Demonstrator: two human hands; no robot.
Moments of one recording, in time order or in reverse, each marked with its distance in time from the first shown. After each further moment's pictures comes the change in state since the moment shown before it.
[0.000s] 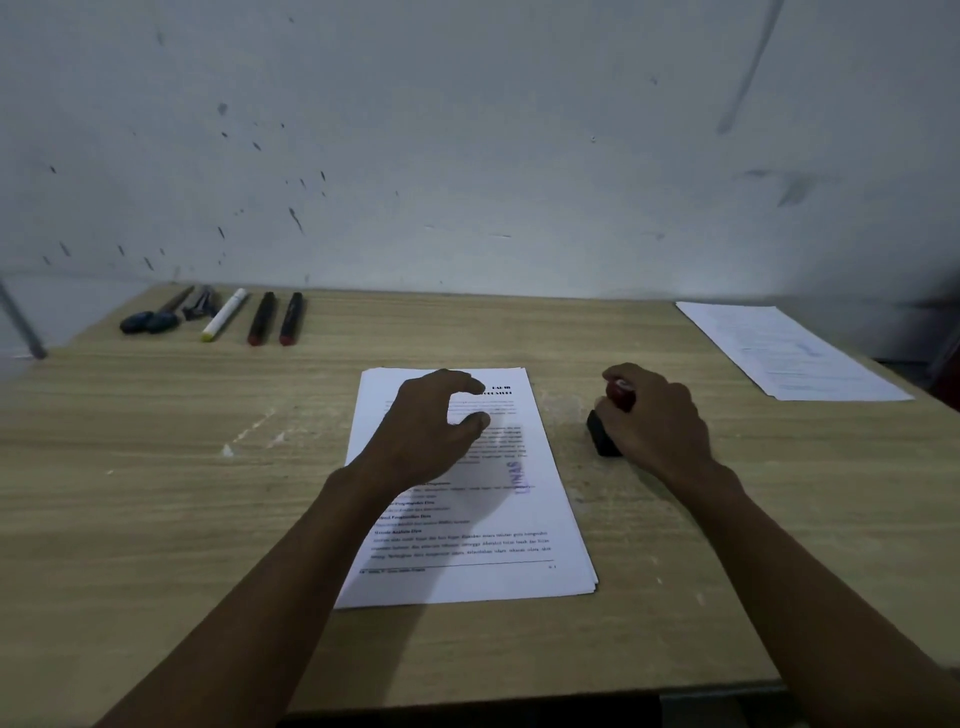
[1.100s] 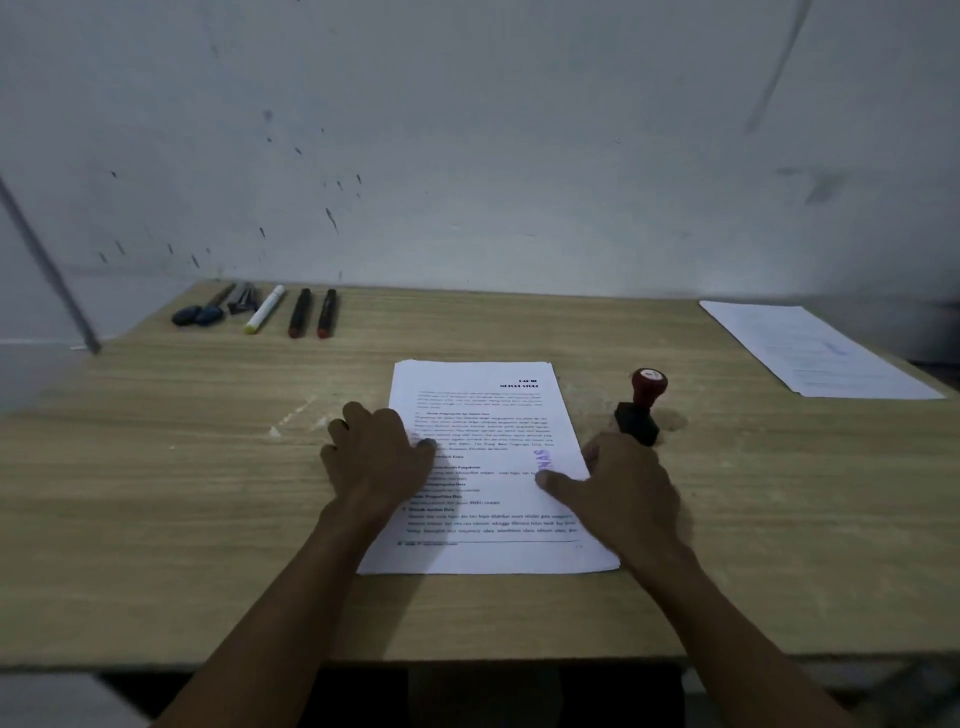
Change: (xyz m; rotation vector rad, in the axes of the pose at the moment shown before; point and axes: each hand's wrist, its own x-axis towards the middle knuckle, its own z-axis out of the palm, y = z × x) left_hand -0.048 -0.026 -0.019 0.379 -0.009 -0.626; right_hand -0.086 -0.038 0.036 -0.051 -0.085 0.048
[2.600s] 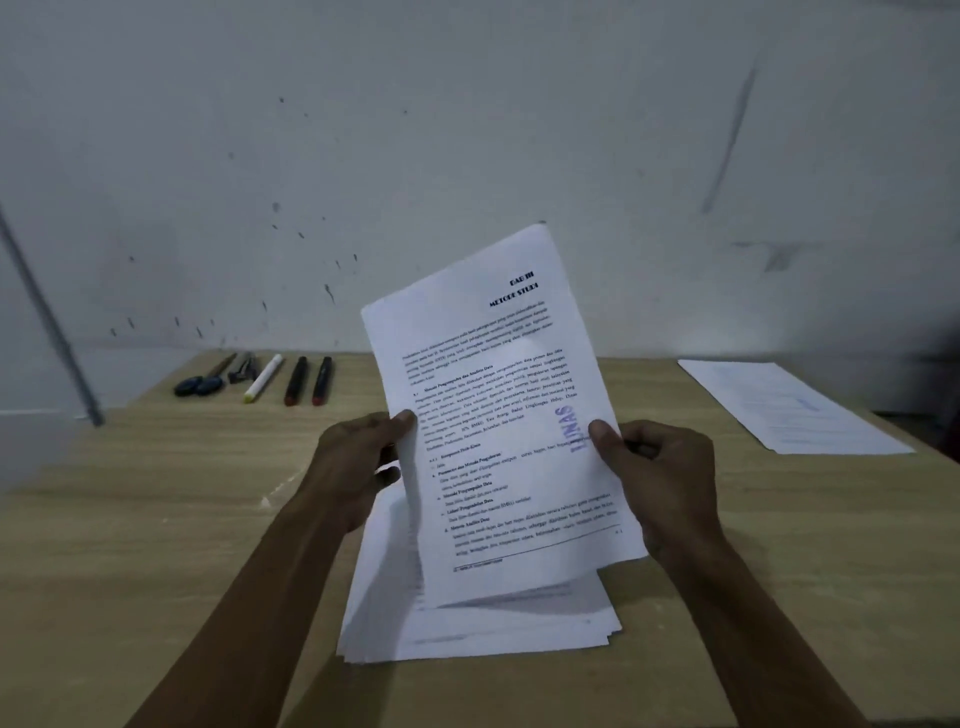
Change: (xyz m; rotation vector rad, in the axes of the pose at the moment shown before) left_hand 0.024 0.010 -0.049 -1.356 -0.249 -0.102; right_hand 0.020 -0.014 -0.073 0.880 0.182 -0.072
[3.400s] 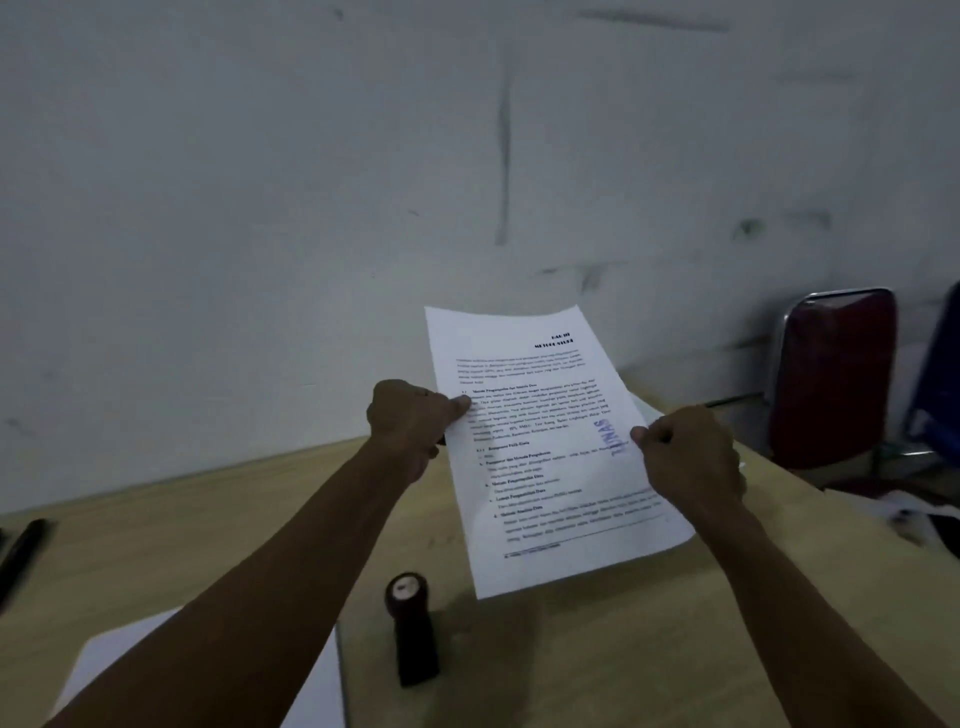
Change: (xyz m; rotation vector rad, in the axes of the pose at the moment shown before) left_hand 0.104 0.022 0.326 0.407 -0.134 0.168; right_hand 0.198 0.074 -0.197 -0.740 0.358 0.208
